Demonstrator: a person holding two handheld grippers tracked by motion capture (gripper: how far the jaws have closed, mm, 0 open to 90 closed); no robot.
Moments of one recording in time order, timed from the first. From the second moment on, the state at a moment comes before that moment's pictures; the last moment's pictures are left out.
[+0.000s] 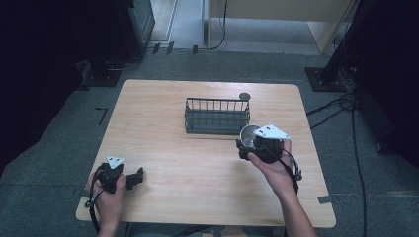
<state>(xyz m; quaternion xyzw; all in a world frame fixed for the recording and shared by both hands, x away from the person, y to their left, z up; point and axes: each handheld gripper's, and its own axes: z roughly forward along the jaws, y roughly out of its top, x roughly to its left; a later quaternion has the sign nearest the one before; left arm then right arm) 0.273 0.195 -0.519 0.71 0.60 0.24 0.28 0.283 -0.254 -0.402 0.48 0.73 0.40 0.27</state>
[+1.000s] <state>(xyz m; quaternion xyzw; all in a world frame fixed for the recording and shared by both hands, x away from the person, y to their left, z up) 0.273 0.195 -0.519 0.71 0.60 0.24 0.28 0.353 -0.232 -0.376 0.48 0.71 0.41 0.30</state>
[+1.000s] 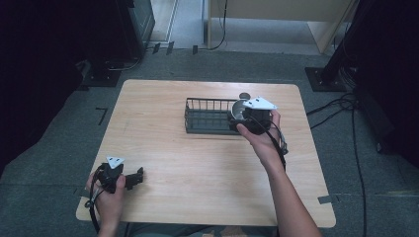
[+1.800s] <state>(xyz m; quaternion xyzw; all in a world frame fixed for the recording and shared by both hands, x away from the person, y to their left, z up) 0.273 0.195 -0.519 0.71 0.60 0.24 0.28 0.414 -0.222 -0.386 0.50 0.70 0.42 0.29</state>
